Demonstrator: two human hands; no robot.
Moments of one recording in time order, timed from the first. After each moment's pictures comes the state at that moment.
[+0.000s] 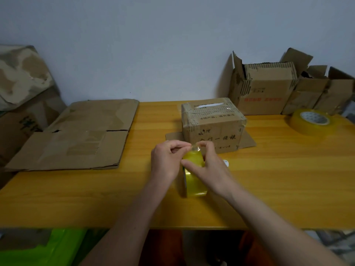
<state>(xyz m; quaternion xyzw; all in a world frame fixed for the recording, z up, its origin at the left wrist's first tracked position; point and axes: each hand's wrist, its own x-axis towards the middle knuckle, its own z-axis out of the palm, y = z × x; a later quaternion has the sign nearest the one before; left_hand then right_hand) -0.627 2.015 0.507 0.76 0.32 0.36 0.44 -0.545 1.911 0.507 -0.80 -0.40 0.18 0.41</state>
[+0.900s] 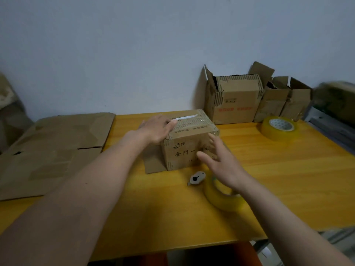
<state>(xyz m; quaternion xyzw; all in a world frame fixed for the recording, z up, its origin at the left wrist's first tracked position) -0.517 2.111 0.553 0.96 0.26 0.03 0.14 -0.473 1.873 0.529 -0.79 -0.38 0.14 0.46</state>
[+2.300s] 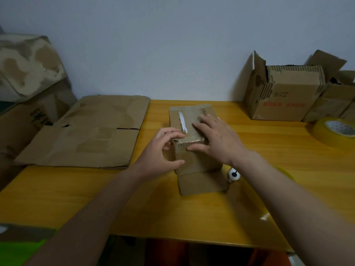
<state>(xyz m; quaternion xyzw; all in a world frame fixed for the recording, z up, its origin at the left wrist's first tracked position) -0.666 2.100 0.502 0.88 0.19 0.23 0.38 -0.488 1.989 0.528 -0.80 -0.59 -0.04 0.10</state>
